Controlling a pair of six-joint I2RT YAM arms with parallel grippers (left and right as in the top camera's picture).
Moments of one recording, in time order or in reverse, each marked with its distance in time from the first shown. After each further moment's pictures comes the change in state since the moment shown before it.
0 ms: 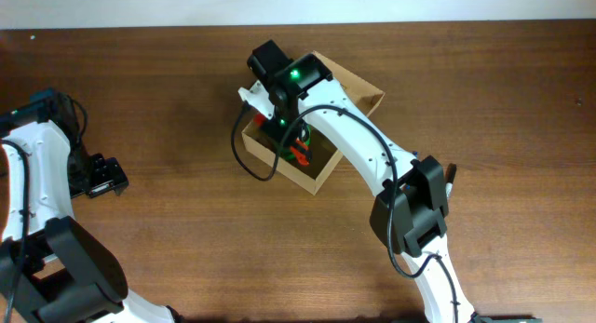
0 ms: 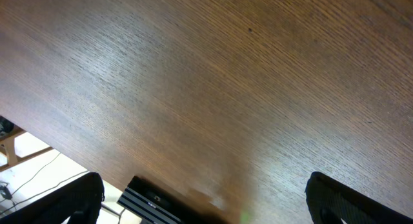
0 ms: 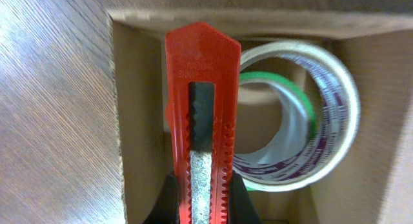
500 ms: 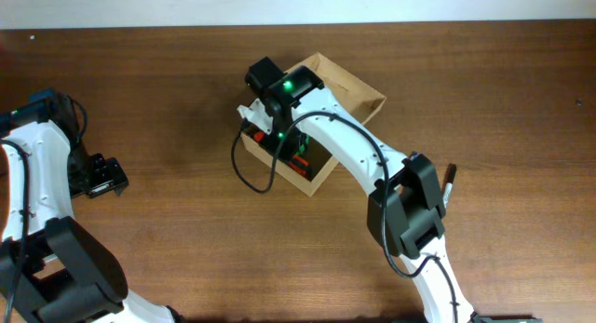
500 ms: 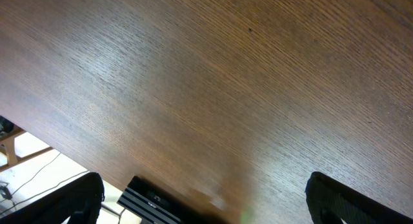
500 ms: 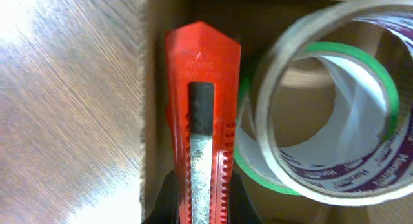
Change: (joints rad) left arm 0.000 0.000 0.000 0.000 0.000 0.000; right arm 0.025 0.000 -0.080 0.002 -0.036 0.000
